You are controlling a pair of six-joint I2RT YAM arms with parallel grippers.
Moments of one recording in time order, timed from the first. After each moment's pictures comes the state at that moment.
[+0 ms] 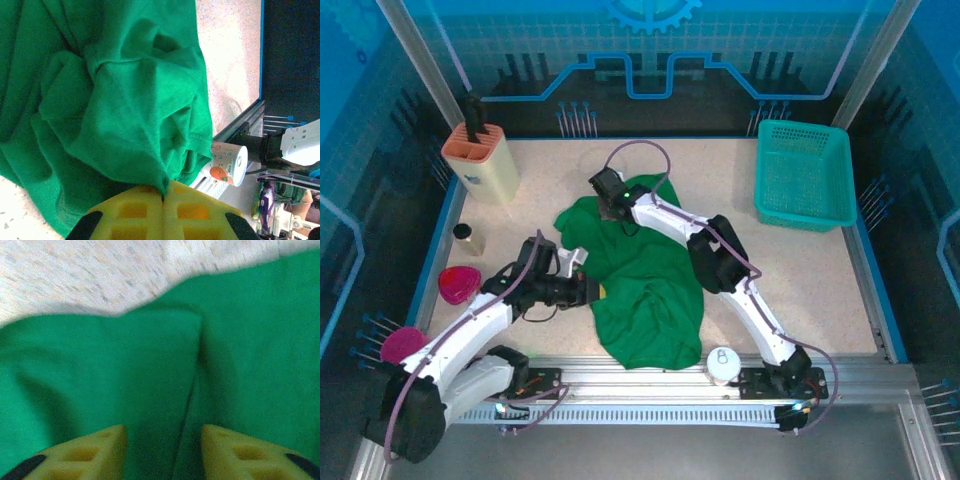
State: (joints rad) left arm -0.32 0.97 0.52 -0.47 0.74 -0.61; right arm 0.75 2.54 2.20 -0.64 0.28 0.48
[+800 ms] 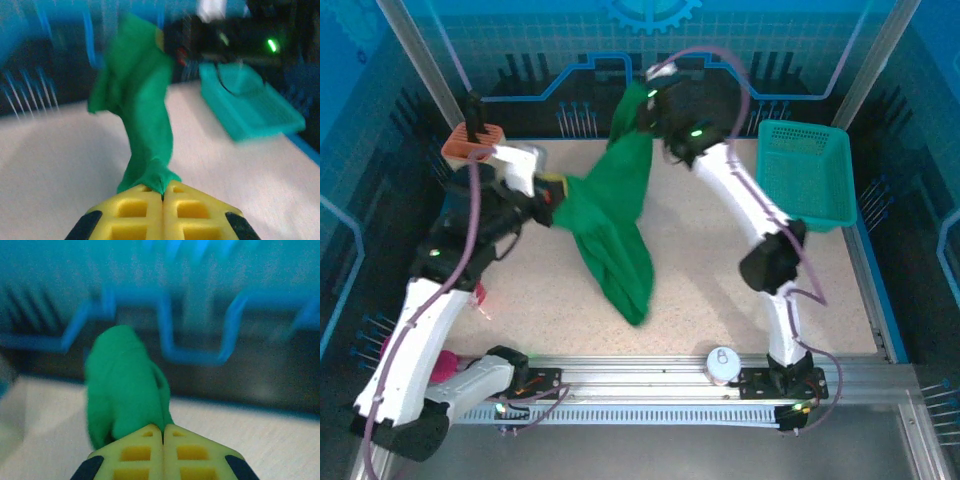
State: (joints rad) left arm -0.28 0.98 1.41 -0.62 0.19 -0.08; right arm 0.53 2.07 2.37 -0.57 0.31 0.19
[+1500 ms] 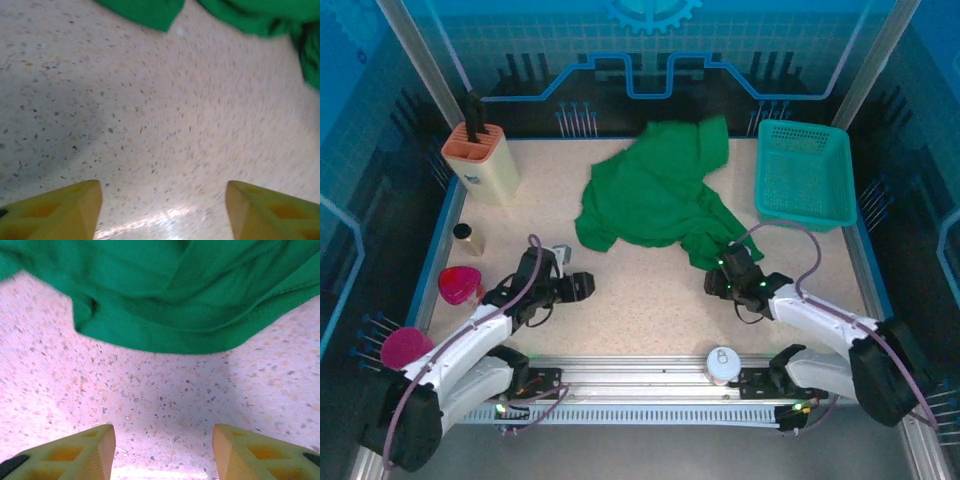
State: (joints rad) left arm -0.34 0.90 0.40 -0.31 0.20 -0.58; right arm 0.52 1.10 0.50 -0.39 0.13 0.68
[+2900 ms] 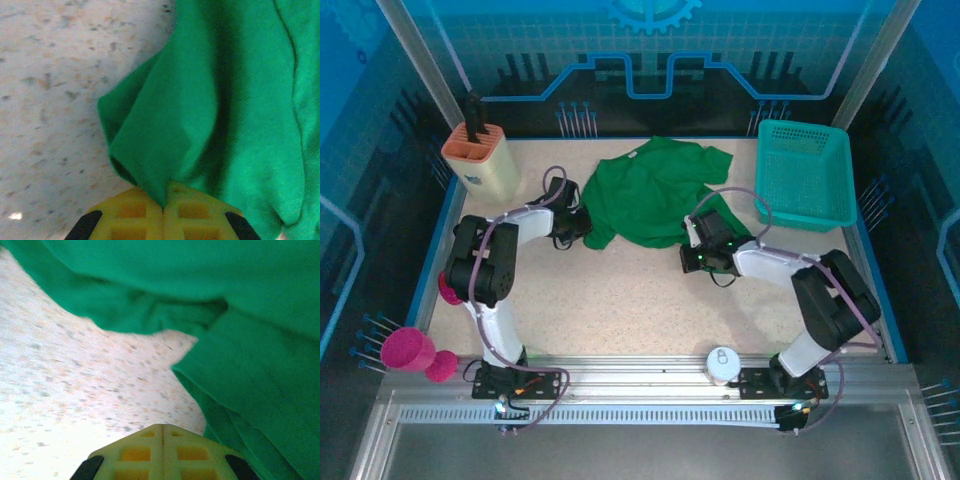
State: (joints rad) left arm -0.16 1.87 1.10 -0.31 0.14 -0.66; right arm 0.51 1.55 0.82 -0.21 -0.11 0.27
